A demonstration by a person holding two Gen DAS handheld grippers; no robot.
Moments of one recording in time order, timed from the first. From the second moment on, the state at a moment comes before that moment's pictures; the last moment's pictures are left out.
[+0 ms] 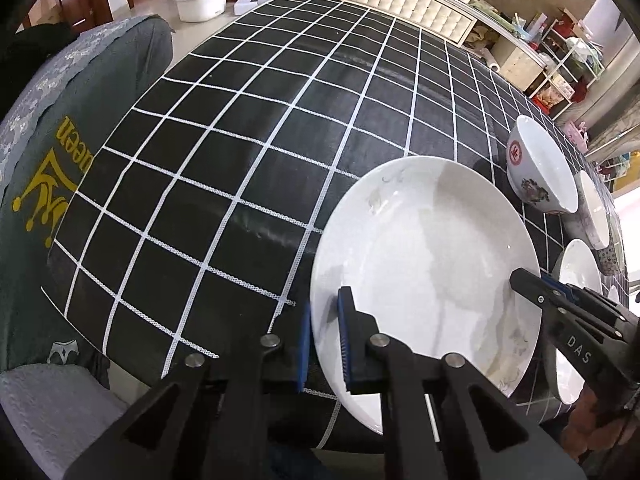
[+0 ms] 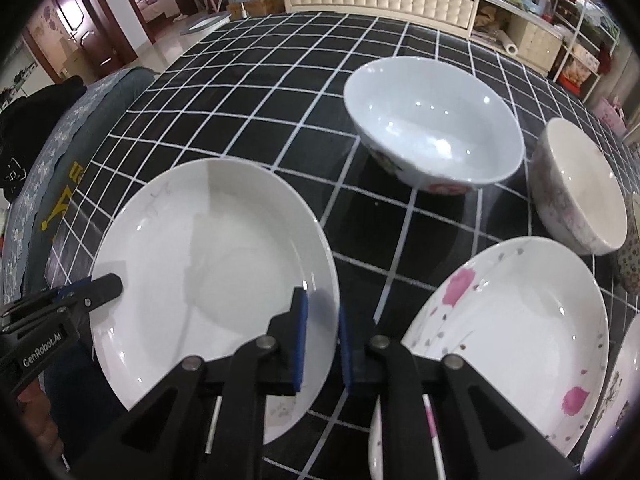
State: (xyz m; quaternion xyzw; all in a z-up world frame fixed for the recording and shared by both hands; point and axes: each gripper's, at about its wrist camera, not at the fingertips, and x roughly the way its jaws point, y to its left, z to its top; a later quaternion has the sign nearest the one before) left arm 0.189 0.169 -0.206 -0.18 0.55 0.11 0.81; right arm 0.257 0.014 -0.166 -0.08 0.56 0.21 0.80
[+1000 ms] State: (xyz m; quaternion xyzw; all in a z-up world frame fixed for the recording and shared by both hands) left arm 0.204 0.001 -0.147 -0.11 0.53 -0.07 0.84; right arm 0.225 -0.149 -0.114 0.01 0.53 0.15 0.84
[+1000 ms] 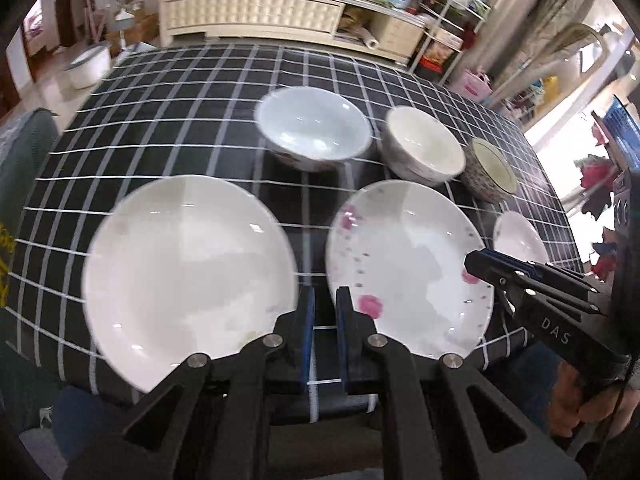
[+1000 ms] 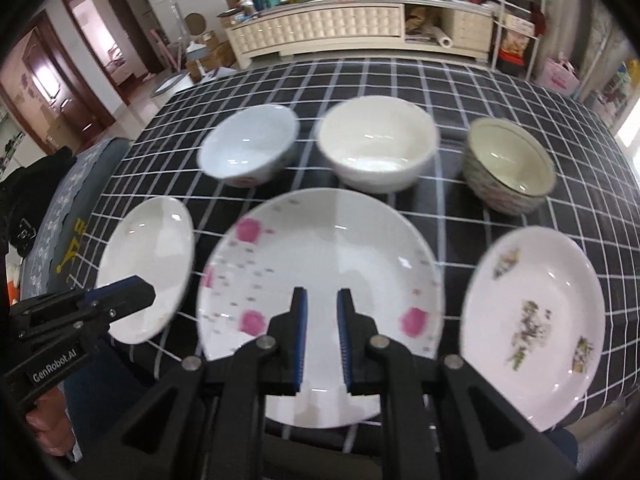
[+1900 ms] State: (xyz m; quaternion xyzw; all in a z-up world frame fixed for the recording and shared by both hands) left arm 0.258 -0.025 -0.199 -0.06 0.57 -0.07 0.82; right arm 0.263 -0.192 -0.146 0.01 0.54 0.13 0.83
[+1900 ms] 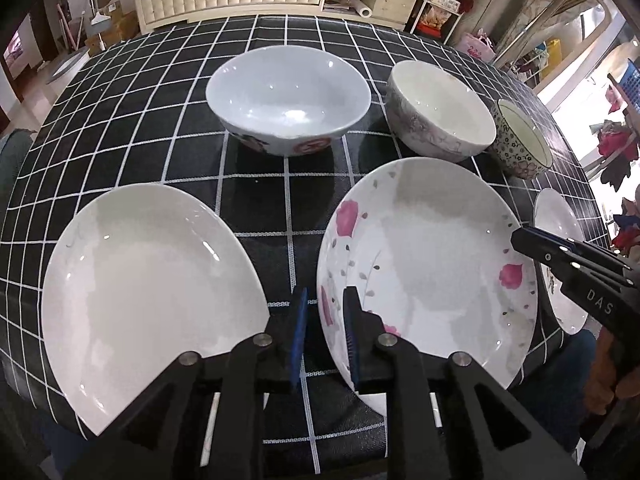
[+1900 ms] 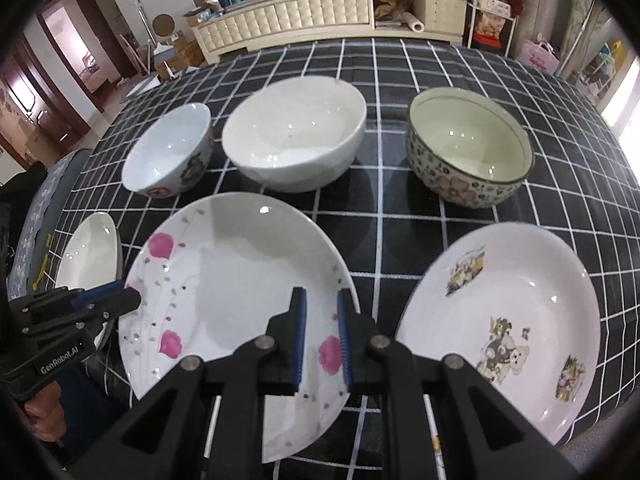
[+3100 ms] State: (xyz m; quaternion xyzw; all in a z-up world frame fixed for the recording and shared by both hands) left arm 0.259 -0.038 -0.218 -0.07 0.58 -0.08 0.81; right arm 0.259 -0.199 -0.166 0.01 0.57 0.10 0.82
